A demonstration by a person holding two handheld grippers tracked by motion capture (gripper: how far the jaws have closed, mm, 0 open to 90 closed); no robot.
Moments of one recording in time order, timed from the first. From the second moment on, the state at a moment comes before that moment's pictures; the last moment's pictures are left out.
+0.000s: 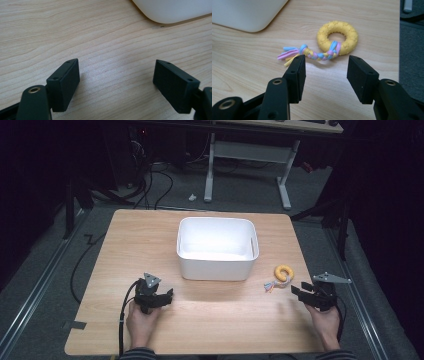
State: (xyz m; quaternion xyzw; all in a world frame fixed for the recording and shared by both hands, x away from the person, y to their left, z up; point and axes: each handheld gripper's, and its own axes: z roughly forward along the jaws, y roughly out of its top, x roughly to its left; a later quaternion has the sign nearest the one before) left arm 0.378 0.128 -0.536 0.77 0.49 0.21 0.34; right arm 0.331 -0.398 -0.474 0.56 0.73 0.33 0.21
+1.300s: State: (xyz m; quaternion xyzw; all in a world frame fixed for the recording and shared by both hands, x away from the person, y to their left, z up) left arm 0.378 0.128 -0.536 0.77 0.49 0.21 0.34; right arm 0.390 -0.386 -0.429 0.54 0.75 0.29 0.23
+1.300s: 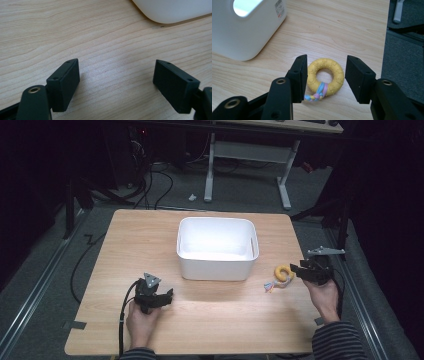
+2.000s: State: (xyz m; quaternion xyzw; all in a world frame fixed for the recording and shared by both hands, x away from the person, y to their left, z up) left arm 0.378 0.128 -0.536 0.77 0.49 0.21 0.34; right arm 0.434 -0.377 -0.447 0.57 0.76 0.25 0.20
